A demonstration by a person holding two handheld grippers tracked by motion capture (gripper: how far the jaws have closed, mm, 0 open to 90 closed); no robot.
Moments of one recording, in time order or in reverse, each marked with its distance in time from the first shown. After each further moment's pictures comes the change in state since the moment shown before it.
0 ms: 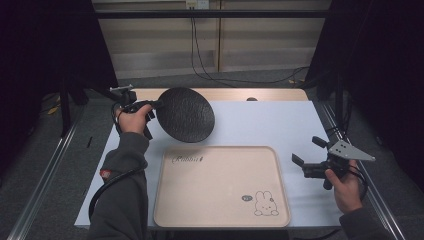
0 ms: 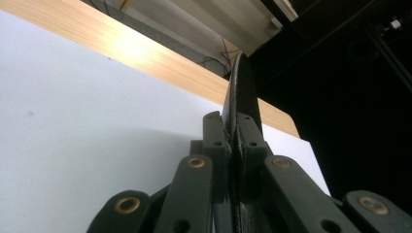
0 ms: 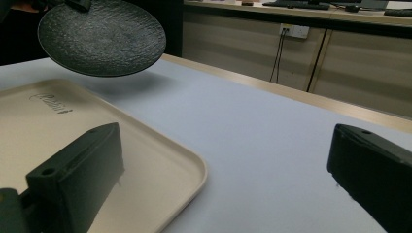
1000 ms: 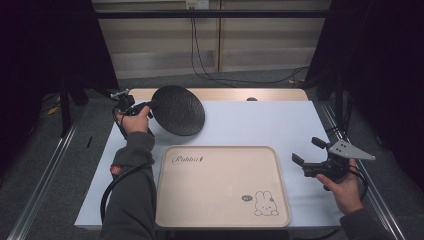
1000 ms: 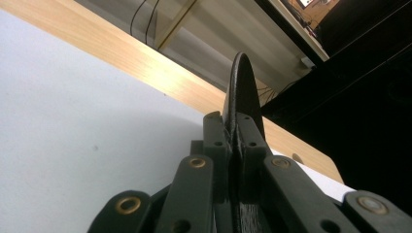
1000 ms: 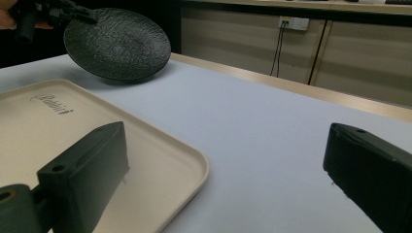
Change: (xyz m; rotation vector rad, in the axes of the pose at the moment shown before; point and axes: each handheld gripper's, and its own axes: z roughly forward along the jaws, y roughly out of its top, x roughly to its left) left arm 0.033 -0.002 0.019 -0.171 0.109 -0.011; right arm -0.001 0.000 -0.001 0.016 0.001 0.026
